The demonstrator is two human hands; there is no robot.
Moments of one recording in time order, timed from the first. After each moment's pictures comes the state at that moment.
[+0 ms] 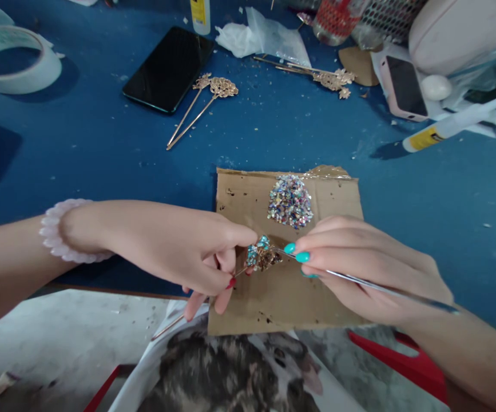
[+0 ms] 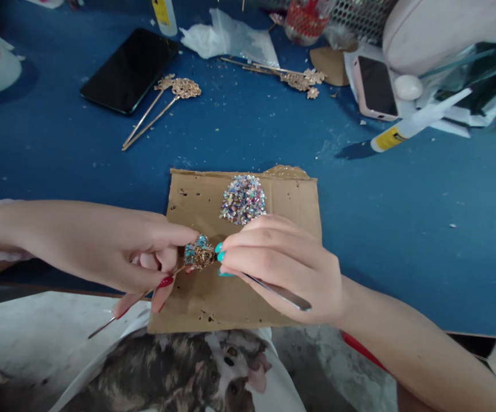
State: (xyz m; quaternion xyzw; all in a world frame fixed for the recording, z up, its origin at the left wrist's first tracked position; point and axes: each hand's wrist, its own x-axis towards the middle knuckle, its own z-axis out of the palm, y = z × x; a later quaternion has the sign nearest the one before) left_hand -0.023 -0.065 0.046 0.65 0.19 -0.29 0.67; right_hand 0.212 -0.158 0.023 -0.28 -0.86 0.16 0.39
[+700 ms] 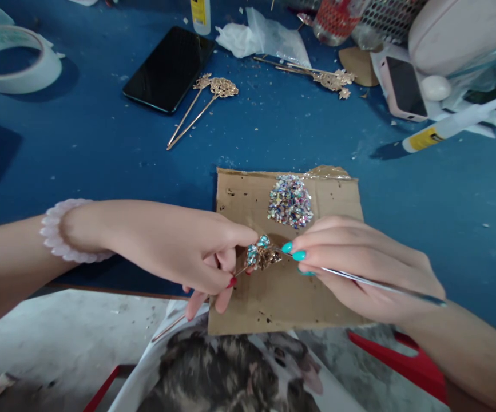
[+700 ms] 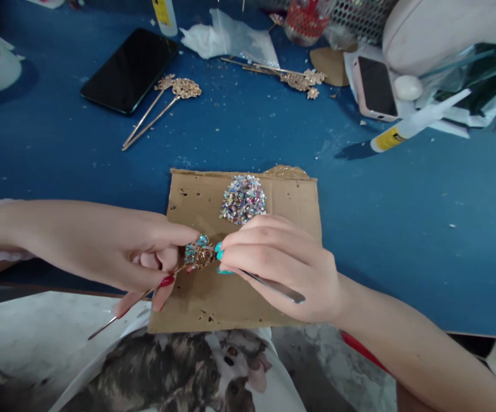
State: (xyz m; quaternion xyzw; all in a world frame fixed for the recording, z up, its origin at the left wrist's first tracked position) left_hand -0.023 -0.066 0.045 0.66 0.18 -0.28 0.67; right_hand 0.211 -0.155 0.021 -0.28 -0.86 0.15 0.40
